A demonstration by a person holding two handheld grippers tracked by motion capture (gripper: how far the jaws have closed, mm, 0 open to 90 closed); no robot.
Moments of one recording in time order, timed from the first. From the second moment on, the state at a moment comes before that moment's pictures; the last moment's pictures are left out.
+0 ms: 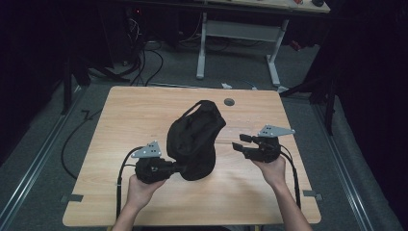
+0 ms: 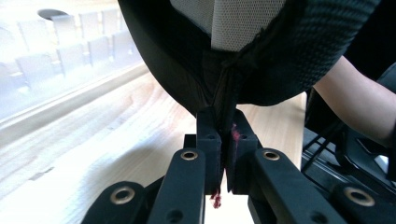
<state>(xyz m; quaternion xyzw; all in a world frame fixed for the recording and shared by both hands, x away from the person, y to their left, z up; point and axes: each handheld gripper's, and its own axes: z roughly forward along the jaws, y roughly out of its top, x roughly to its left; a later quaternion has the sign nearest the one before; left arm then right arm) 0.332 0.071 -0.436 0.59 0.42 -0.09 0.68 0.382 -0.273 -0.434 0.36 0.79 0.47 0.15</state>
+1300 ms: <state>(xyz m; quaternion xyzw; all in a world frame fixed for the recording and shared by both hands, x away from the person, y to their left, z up) 0.350 0.082 -0.415 0.55 0.44 0.03 0.71 0.366 -0.312 -0.530 0.47 0.79 0.33 0.23</state>
